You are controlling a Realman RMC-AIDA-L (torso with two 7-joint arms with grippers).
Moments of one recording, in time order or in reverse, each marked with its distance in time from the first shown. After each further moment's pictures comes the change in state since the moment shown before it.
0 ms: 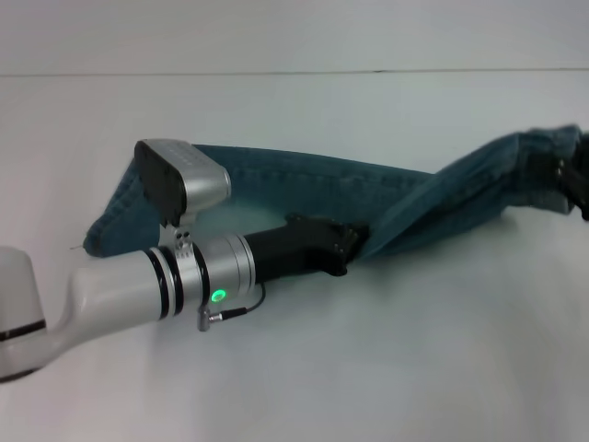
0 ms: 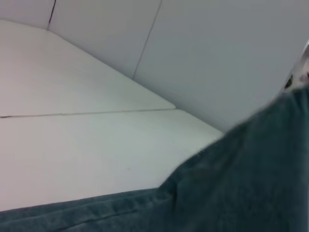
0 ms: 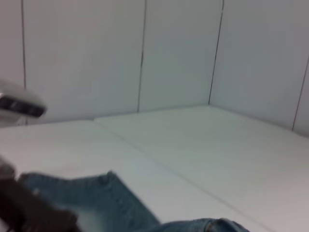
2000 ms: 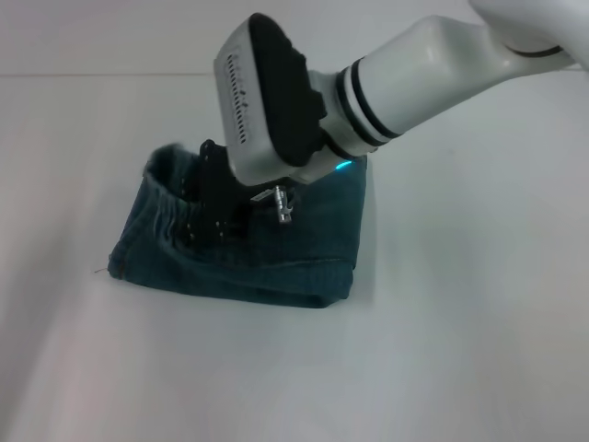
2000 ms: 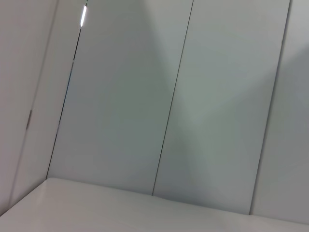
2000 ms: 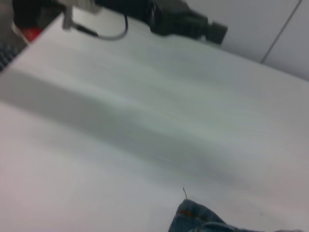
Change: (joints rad) left arm 0.655 0.008 -0.752 0.461 -0.014 0.539 0.189; right arm 0.739 0.026 -1.104 0.355 0.108 0.562 0.246
